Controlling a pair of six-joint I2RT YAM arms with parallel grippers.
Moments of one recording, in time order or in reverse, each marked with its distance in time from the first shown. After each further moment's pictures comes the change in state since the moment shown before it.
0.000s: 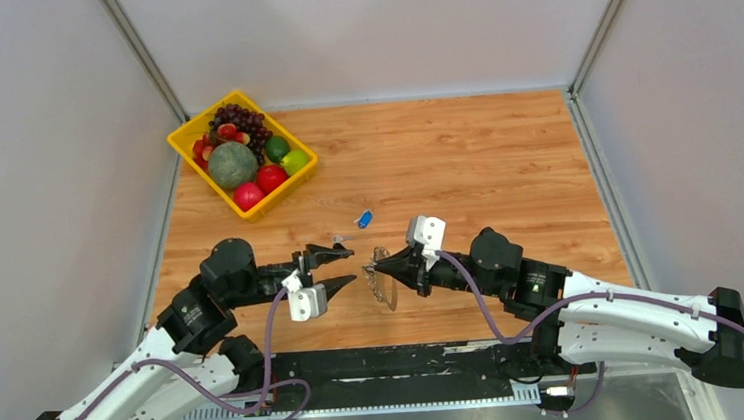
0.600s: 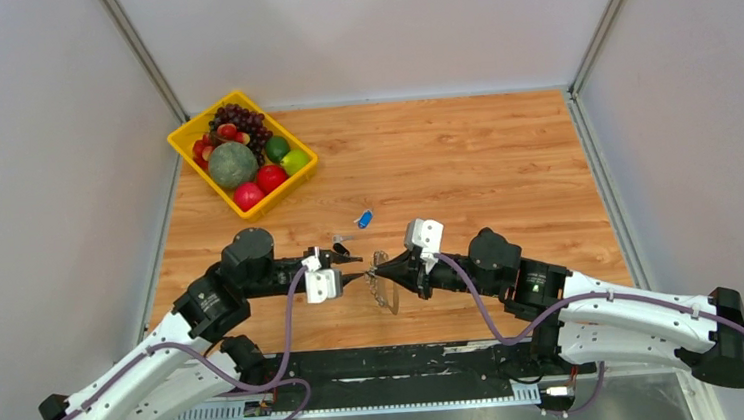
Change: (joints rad) left arm 0.000 0.096 0.003 -0.015 0.009 -0.092; right arm 0.000 -0.001 0.000 -0.035 -0.035 -0.006
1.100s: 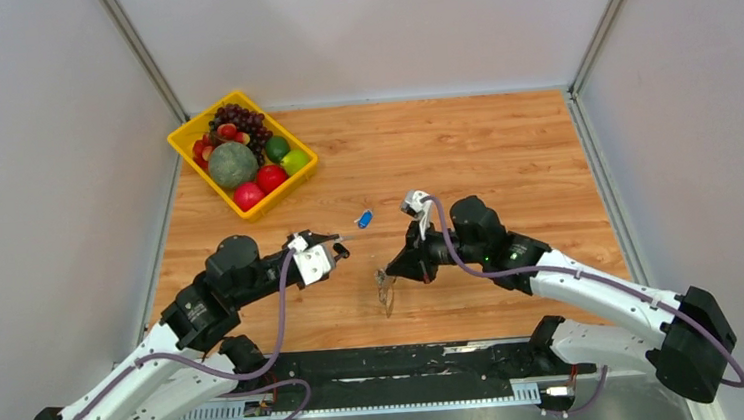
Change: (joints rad) left arm 0.000 -0.062 0.000 0.000 -0.309 -0.129; right arm -0.302 0.176 0.001 -0.108 -0.348 0.301
